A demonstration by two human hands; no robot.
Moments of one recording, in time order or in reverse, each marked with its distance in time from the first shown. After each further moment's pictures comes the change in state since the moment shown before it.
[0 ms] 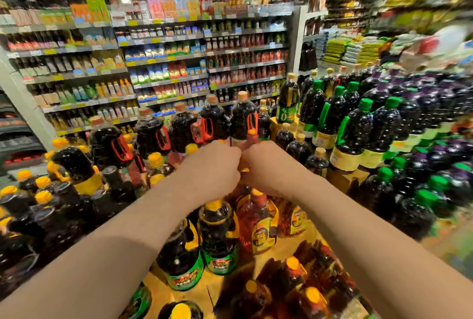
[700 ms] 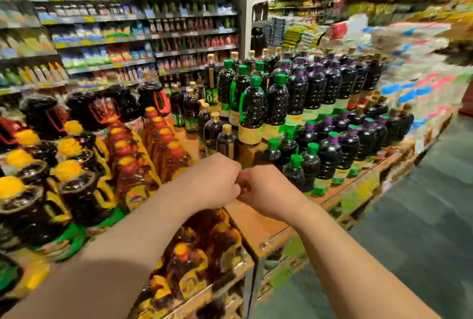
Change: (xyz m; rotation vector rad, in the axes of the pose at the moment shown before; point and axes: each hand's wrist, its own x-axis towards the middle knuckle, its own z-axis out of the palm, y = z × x) left_hand 0.029 0.277 0.043 -0.097 -0.148 0.231; right_hand -0.257 0.157 -0.004 0.195 -0.072 0.220
